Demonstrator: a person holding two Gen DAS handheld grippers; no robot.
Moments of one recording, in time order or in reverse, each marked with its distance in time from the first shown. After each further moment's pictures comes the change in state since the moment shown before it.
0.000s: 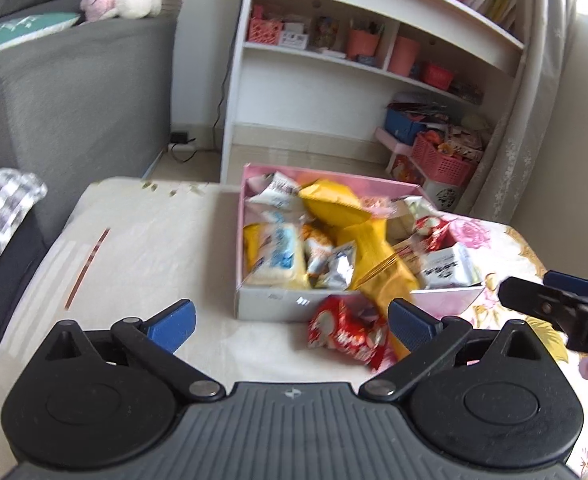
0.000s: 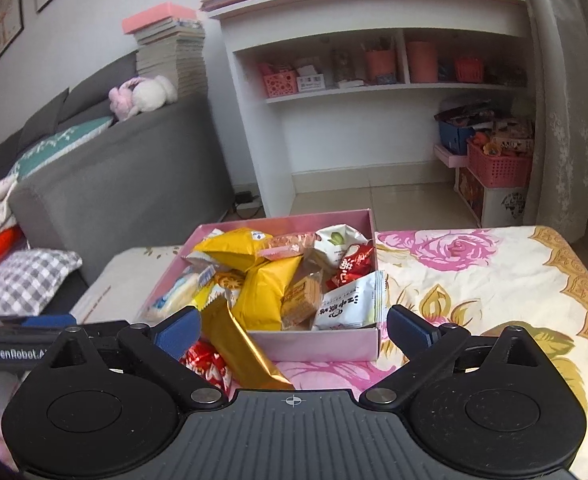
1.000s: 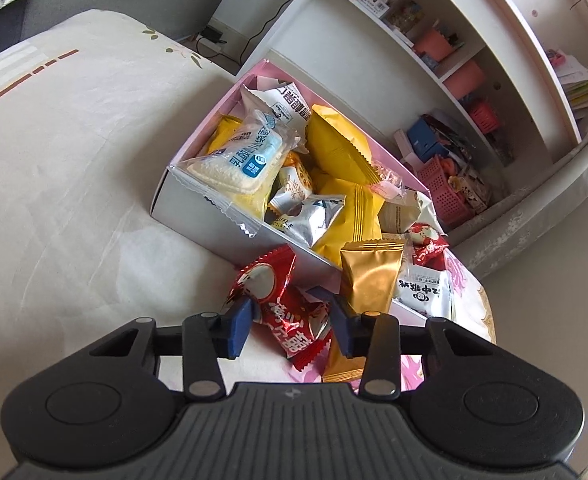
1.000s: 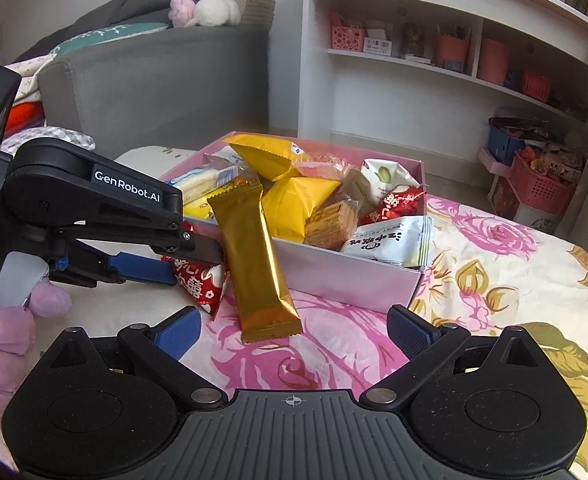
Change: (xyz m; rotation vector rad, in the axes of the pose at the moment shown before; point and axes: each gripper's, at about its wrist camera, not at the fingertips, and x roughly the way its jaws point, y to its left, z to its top) left arm 0.061 -0.004 -0.024 -0.488 0.125 -0.142; right arm 0.047 0.013 -0.046 -0.209 0.112 0.039
